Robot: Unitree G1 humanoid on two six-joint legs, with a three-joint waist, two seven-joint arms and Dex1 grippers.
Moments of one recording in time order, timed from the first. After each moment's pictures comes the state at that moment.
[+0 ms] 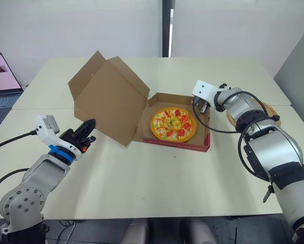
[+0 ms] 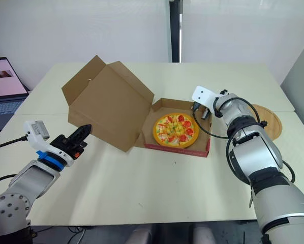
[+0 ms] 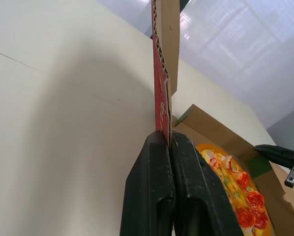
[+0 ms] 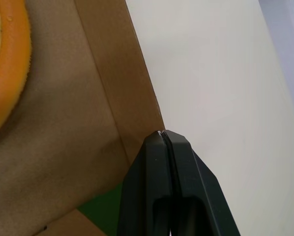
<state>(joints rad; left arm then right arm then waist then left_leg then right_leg) -0.06 0.53 0.47 -0.37 -1.28 0.71 0.03 -1.35 -0.37 0.39 1.36 -0.39 -0.03 0.55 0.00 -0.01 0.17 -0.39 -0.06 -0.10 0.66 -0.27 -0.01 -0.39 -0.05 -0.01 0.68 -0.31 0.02</state>
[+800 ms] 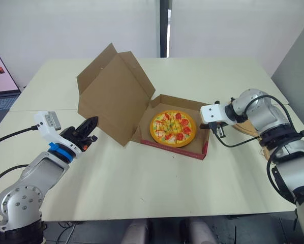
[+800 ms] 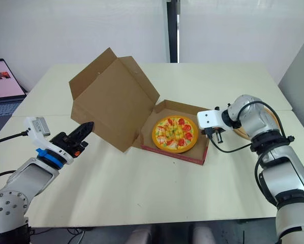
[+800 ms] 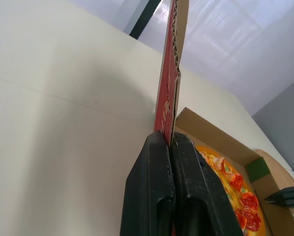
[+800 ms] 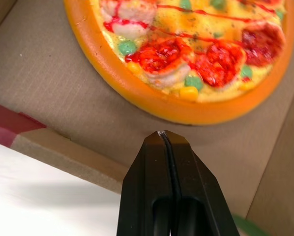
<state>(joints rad) -0.10 0.55 0.47 -0.38 -1.27 0.74 -0.04 -1.00 -0.64 0.41 0.60 -0.29 -0.12 1.37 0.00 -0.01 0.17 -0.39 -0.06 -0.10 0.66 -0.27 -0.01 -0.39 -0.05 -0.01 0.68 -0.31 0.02</state>
